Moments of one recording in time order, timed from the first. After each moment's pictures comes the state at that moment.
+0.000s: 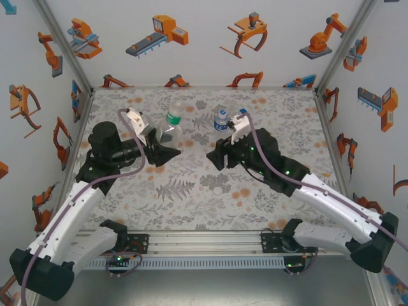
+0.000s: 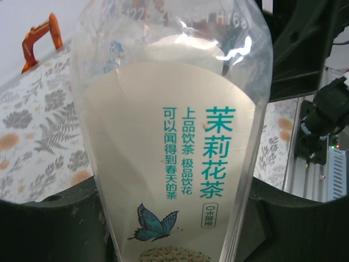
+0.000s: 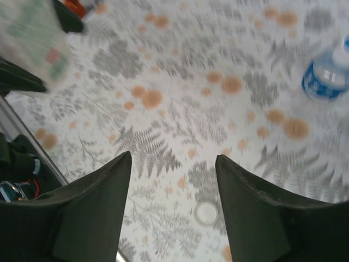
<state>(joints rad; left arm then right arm) -0.40 0.91 0.85 -0.08 0.79 0.05 0.86 1.06 0.98 -0.27 0.02 0.28</state>
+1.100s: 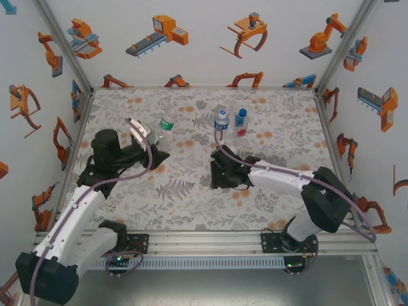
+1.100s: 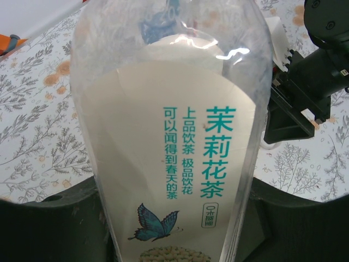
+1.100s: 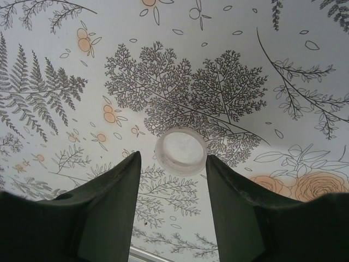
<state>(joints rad) -0.32 0.88 0.73 -0.16 0.60 0.22 0.86 1.53 0.88 -0.41 0.05 0.69</state>
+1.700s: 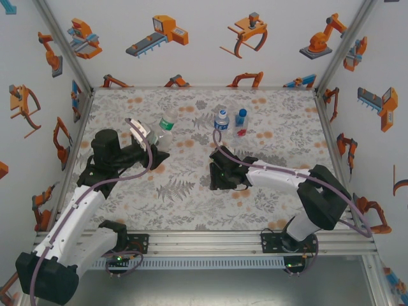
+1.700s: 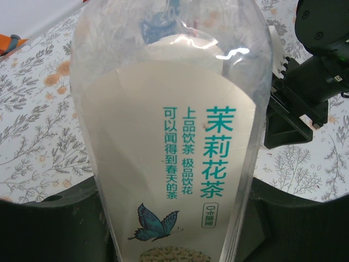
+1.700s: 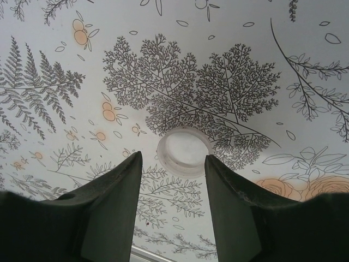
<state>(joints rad) -0.32 0.88 0.73 -0.16 0.60 0.22 0.86 1.56 0.88 -0.40 0.02 0.70</state>
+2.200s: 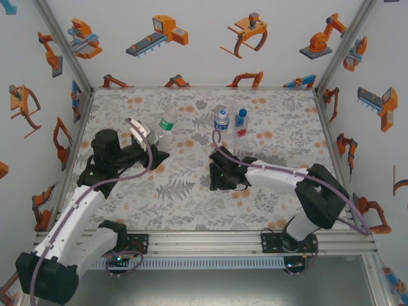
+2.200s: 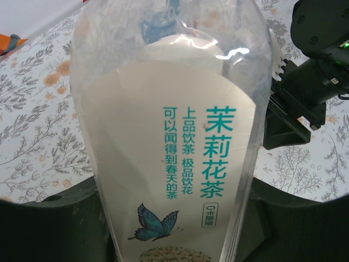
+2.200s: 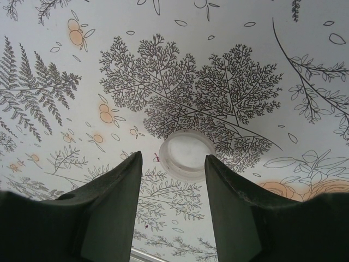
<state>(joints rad) -0.32 0.88 0.73 -0.16 0.60 0.22 0.86 1.57 0.88 -0.39 0.02 0.70</state>
